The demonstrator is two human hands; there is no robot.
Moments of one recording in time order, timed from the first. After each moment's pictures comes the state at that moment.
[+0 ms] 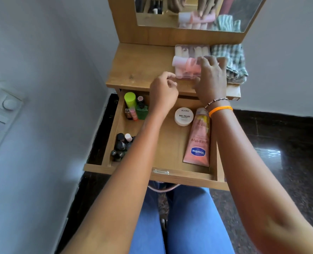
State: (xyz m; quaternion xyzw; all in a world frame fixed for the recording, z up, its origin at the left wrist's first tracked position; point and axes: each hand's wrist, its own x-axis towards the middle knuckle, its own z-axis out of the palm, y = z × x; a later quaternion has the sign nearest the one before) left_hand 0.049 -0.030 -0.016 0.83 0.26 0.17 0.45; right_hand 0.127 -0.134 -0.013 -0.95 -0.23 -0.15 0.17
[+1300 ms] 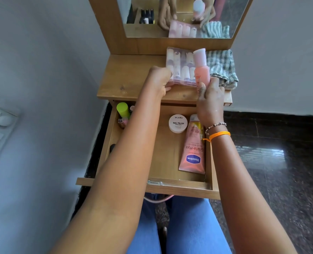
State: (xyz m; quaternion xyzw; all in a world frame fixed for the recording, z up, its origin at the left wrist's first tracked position) left_hand 0.103 -0.034 0.037 0.60 0.40 0.02 0.69; right_hand 0.103 -0.159 -0.015 -0.90 -0.09 -0.06 0.42
